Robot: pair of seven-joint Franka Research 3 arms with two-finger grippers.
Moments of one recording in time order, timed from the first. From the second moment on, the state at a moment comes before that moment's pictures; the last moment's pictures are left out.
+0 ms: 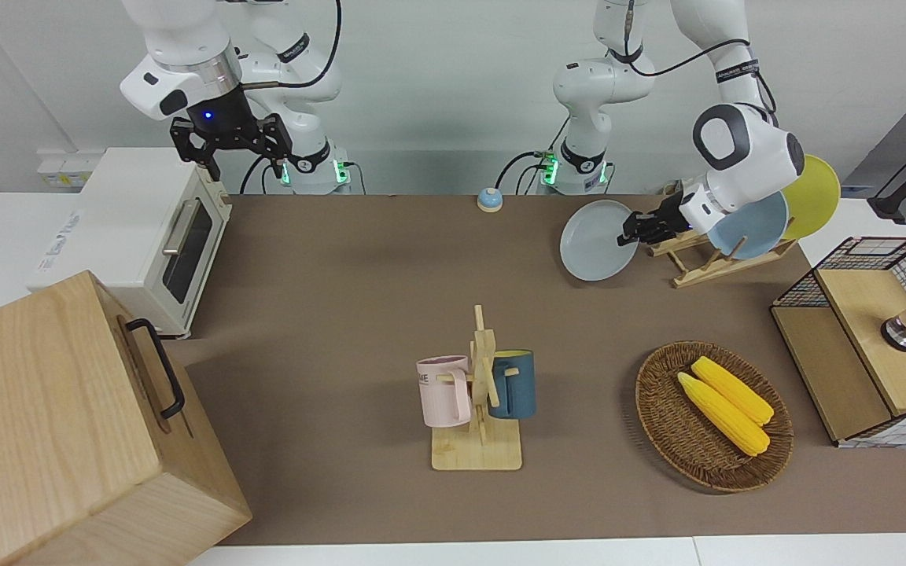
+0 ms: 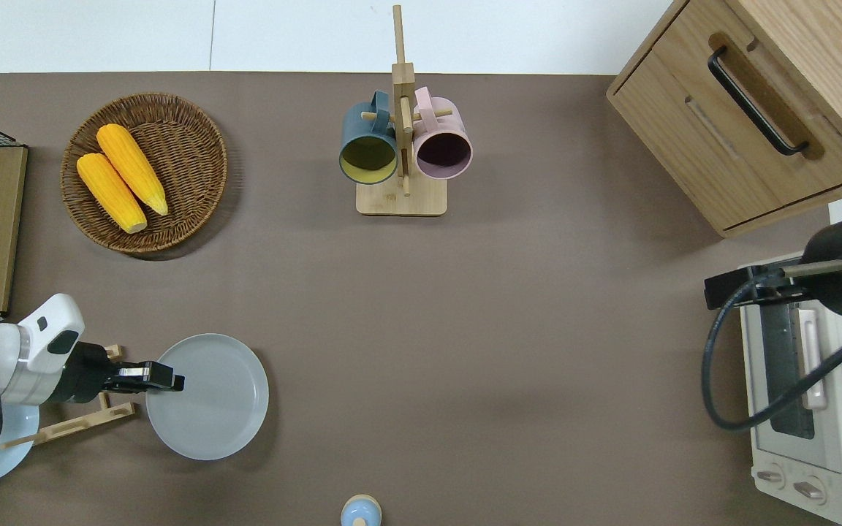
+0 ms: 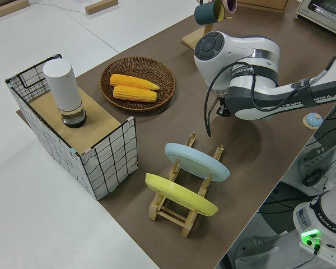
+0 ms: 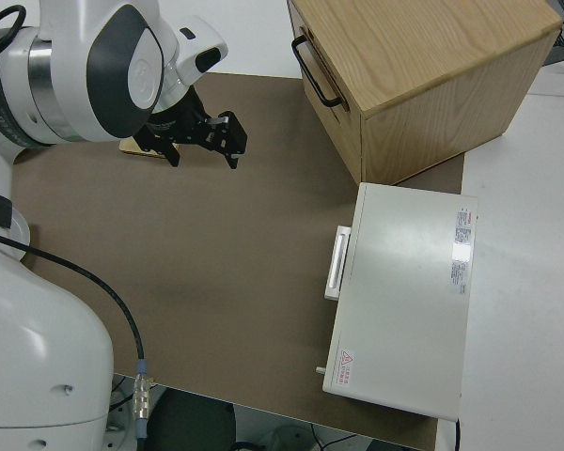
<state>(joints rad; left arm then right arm) 0.12 -0.10 0.06 -2.33 -0.51 1.88 0.38 -0.08 -0.02 0.19 -1.50 0.00 1.41 0.06</state>
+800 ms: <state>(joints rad) 0.11 -0.09 0.06 -2.36 -0.52 1.94 0.43 -0.08 -0.02 0.19 -1.50 0.00 1.41 0.06</state>
